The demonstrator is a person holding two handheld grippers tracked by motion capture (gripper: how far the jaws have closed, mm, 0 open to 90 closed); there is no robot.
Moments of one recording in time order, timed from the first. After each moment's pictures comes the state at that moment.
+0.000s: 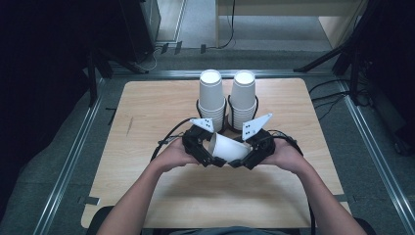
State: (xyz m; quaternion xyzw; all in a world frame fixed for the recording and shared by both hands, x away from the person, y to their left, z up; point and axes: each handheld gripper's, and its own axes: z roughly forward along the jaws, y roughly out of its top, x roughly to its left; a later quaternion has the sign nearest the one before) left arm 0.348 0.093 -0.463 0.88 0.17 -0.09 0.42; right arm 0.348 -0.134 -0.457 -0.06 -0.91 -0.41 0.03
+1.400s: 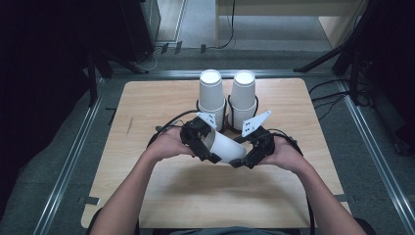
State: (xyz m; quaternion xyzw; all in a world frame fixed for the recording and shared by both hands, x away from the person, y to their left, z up) left arm 0.361 0.090 -0.436 0.94 0.13 -0.08 0.32; right arm 0.354 -0.136 -0.458 -0.09 -0.91 -0.40 0.06
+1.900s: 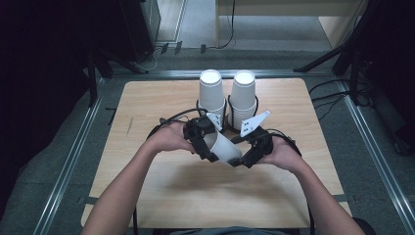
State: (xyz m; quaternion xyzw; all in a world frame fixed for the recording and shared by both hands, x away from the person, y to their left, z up) left arm 0.371 0.077 -0.434 0.97 0.09 -0.06 0.23; right arm 0.357 -0.131 -0.463 -0.09 -0.91 -0.40 0.05
